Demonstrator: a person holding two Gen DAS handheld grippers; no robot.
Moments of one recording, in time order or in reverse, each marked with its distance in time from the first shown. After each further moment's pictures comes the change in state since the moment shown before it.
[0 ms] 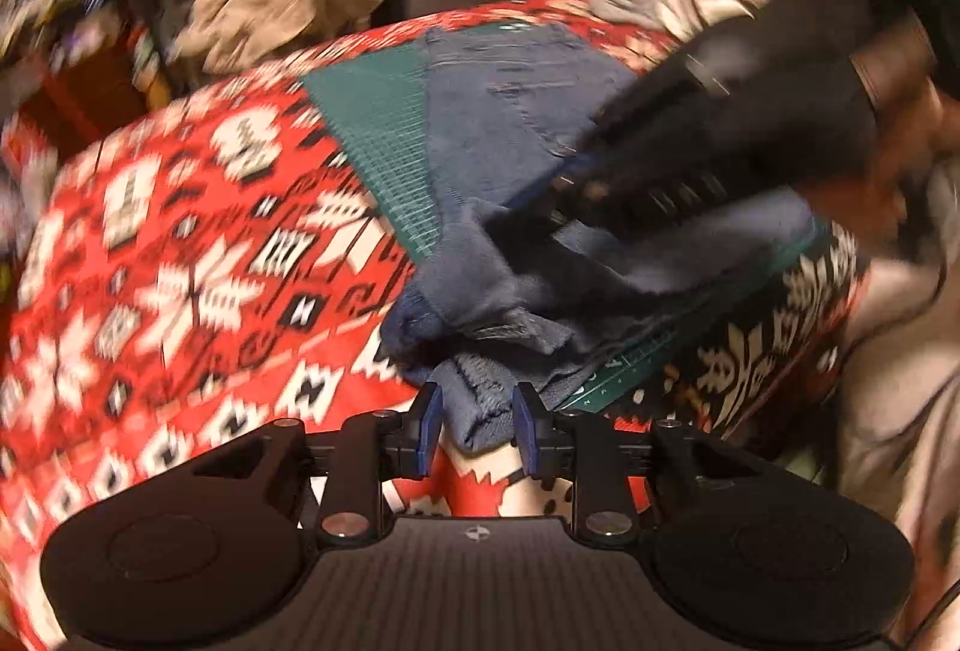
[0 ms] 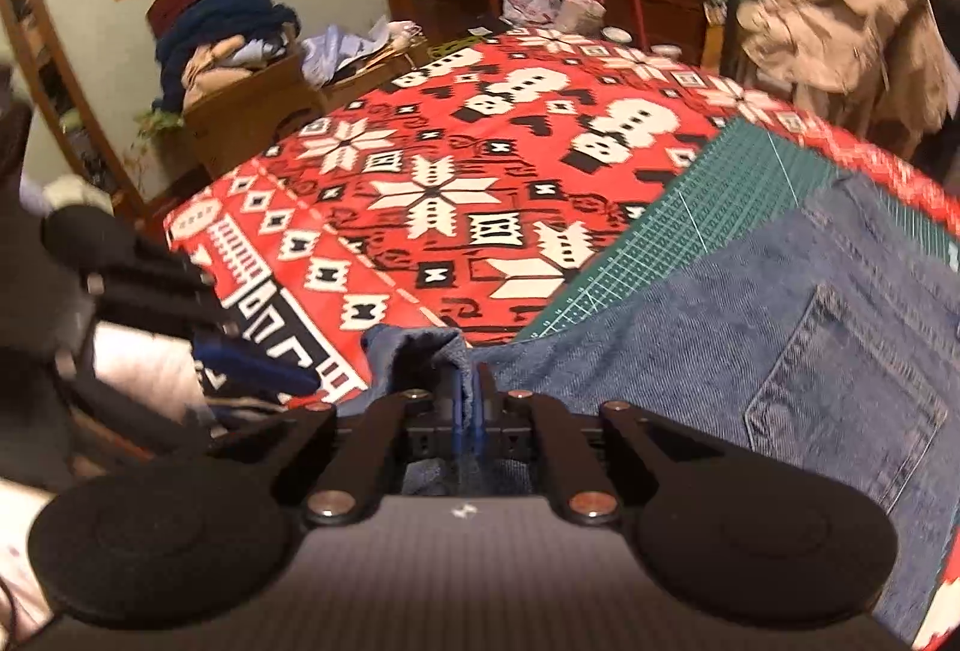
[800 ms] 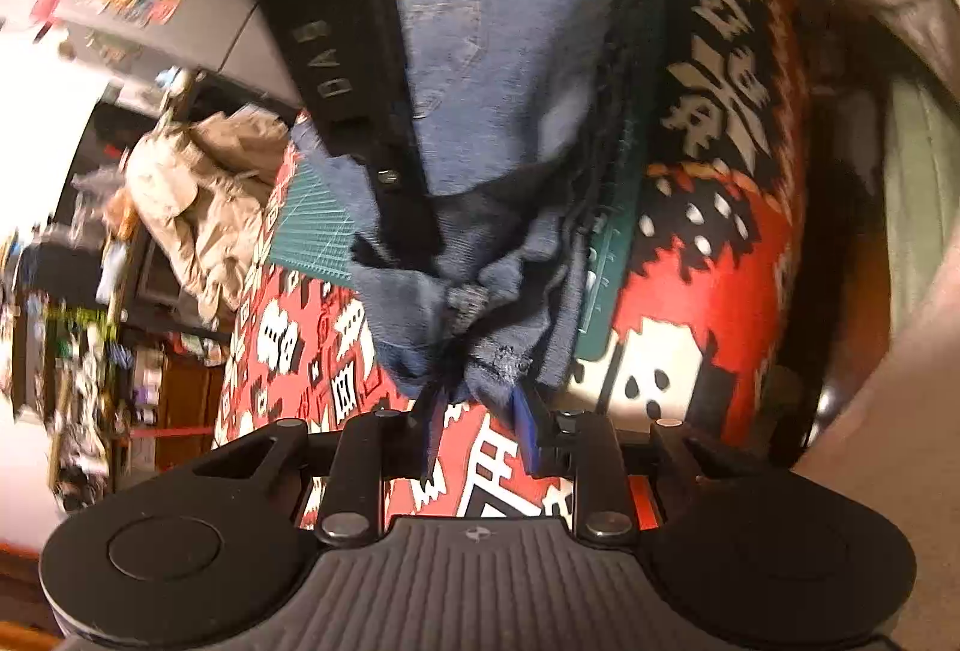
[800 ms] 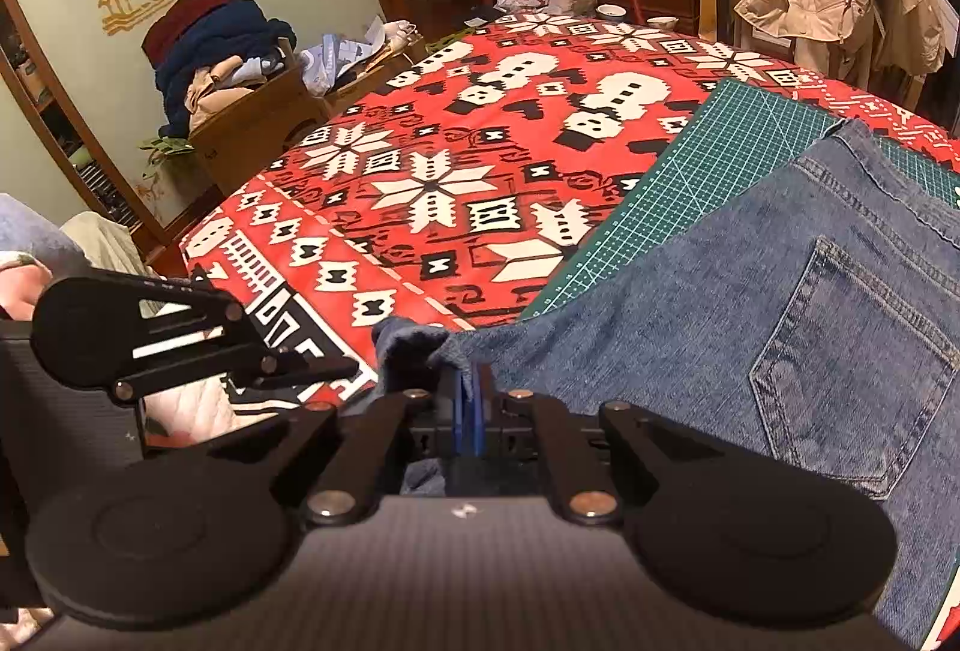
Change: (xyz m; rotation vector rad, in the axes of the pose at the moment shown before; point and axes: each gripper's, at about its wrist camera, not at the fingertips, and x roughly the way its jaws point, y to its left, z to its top) left arm 0.017 -0.054 -0.029 0.765 0.024 0.302; right arm 0.001 -0.010 0.002 0.039 0.016 0.064
